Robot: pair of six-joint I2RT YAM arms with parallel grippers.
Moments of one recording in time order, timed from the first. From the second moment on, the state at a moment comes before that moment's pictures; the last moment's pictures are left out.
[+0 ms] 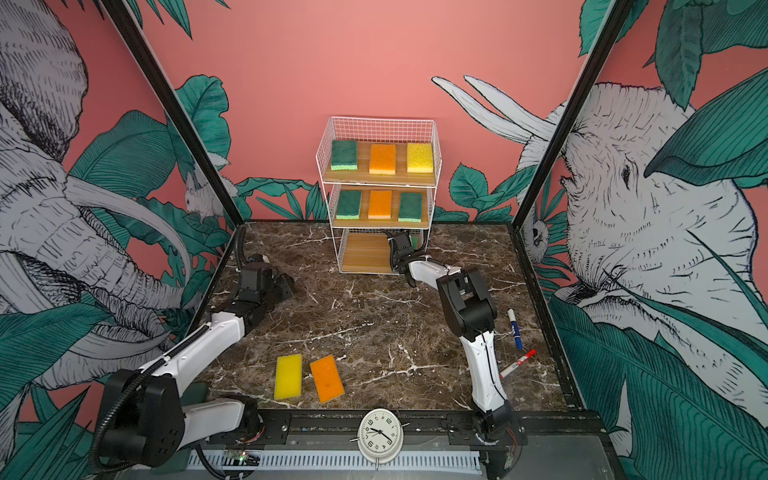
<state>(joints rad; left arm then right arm) -0.21 1.23 0.72 -0.16 -0.12 -0.55 0.47 2.20 1.59 -0.24 0.36 0.30</state>
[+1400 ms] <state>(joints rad) -0.21 1.13 0.68 -0.23 -0.11 -0.54 0.63 1.90 1.34 -0.25 0.40 0.31</state>
